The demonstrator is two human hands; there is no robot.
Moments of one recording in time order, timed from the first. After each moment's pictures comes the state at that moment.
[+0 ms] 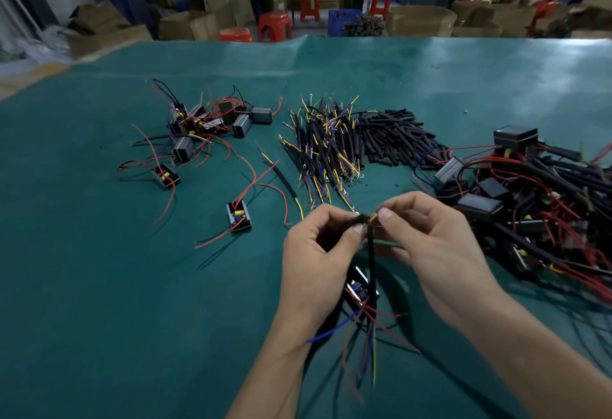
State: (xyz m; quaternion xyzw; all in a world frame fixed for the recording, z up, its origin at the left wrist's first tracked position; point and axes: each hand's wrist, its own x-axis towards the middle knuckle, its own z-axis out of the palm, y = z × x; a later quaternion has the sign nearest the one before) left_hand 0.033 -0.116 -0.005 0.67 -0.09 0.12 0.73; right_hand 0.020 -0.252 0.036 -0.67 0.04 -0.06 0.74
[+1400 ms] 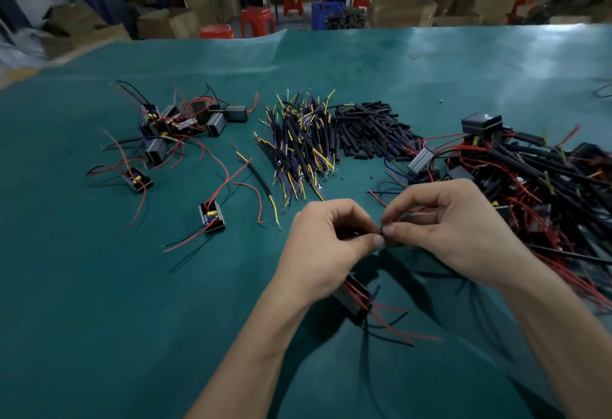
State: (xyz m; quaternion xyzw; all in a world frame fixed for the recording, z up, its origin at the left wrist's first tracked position) left_hand 0.038 -0.136 0.028 0.77 -0.15 -0.04 0.62; right_hand 0.029 -0.326 0.049 -0.83 -0.09 -0.02 0.55
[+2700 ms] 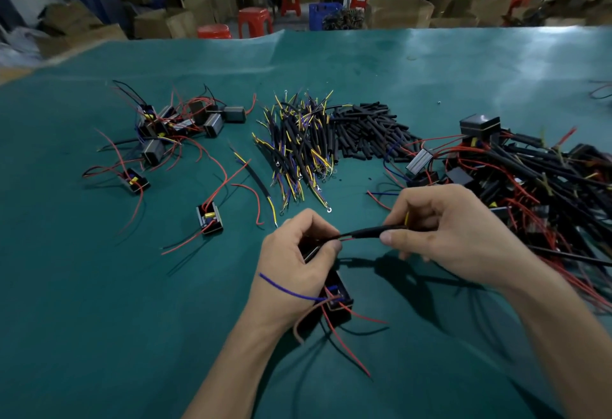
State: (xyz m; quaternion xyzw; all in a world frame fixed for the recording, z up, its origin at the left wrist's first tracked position) left_hand 0.030 -0.110 -0.006 0.80 -0.12 0.08 0.58; right_hand 0.029 -0.332 0.048 -0.86 -0.14 -0.01 0.49
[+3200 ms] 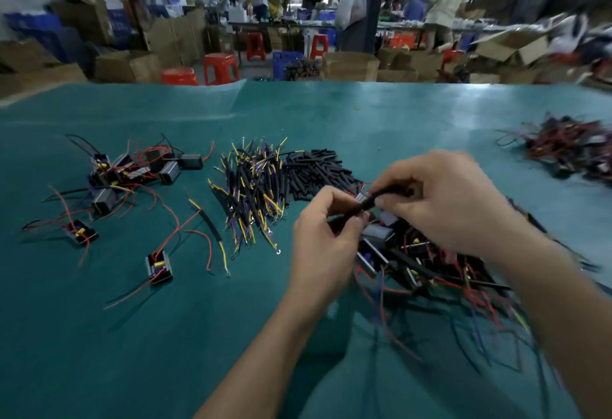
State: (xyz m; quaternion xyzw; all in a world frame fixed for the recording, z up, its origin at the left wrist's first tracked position) left_hand 0.054 -0.213 0.060 0.71 -0.18 0.13 0.67; right_hand 0.026 -0.368 0.149 -0.95 -0.13 -0.19 0.22
